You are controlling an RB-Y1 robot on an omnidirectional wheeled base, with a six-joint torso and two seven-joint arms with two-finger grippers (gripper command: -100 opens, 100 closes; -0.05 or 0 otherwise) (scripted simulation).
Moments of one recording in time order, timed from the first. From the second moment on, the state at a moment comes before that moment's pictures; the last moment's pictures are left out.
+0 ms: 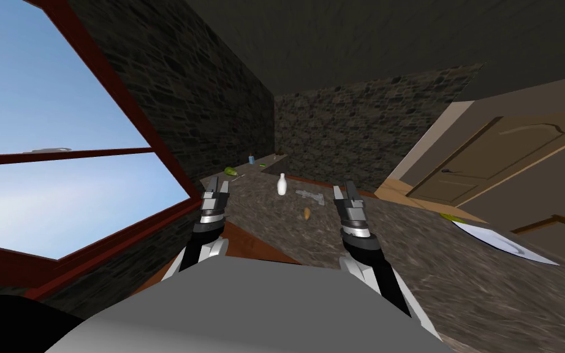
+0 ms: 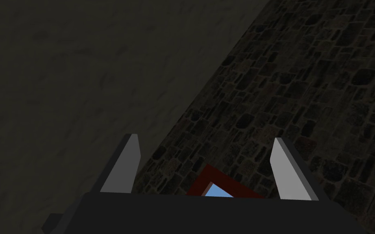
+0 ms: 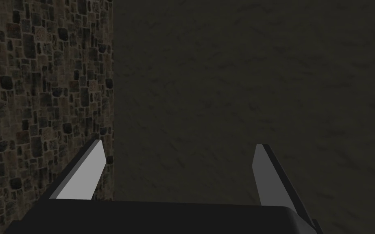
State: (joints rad) left arm 0.48 0.02 0.06 -2.22 -0.01 -0.61 -0.09; right arm 0.51 -0.23 0.06 -2.36 -0.03 -0.49 0.13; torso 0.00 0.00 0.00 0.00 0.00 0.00
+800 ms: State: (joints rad) left arm 0.48 0.02 0.06 -2.22 -0.01 -0.61 -0.09; right arm 0.55 -0.43 0.06 -2.30 -0.04 -0.40 0.14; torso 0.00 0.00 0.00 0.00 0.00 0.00
